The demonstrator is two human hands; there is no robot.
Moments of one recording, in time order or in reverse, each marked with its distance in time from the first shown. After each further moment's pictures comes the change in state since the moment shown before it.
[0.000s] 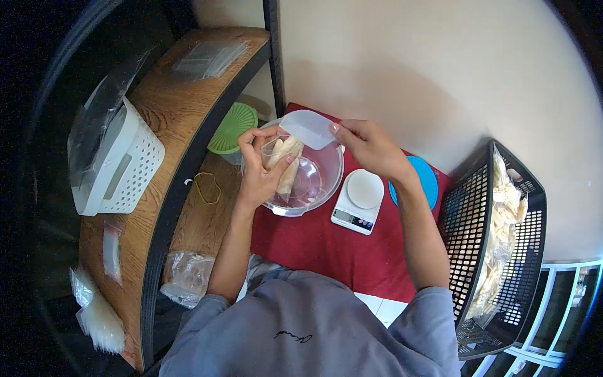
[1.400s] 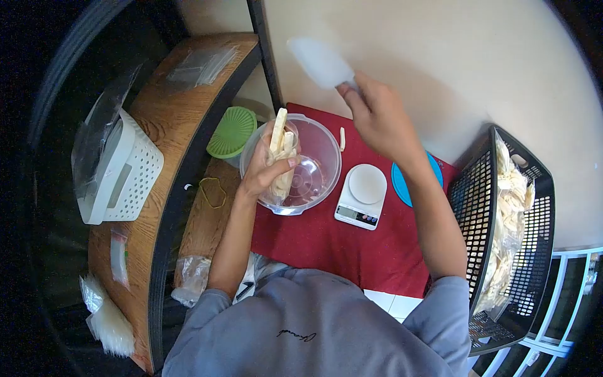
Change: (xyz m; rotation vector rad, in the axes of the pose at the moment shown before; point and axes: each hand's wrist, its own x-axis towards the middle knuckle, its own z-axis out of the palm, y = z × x) left_hand 0.020 -0.002 -0.002 -0.337 -0.271 -0.366; right_hand -0.003 -0.038 -0.018 -0.271 0.320 -0.213
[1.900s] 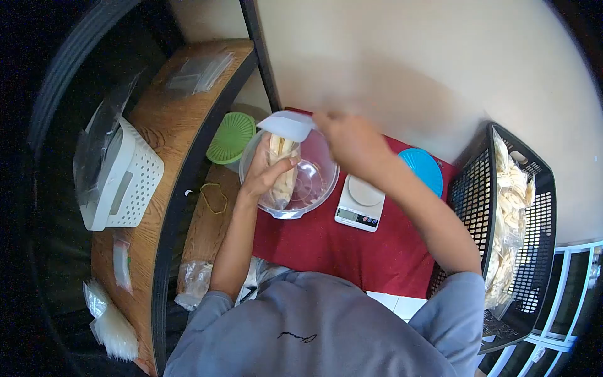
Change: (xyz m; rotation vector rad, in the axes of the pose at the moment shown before) left_hand 0.004 0.007 0.006 0.071 0.042 -0.068; right_hand -0.013 0.028 0.039 -0.441 -0.102 -0.398
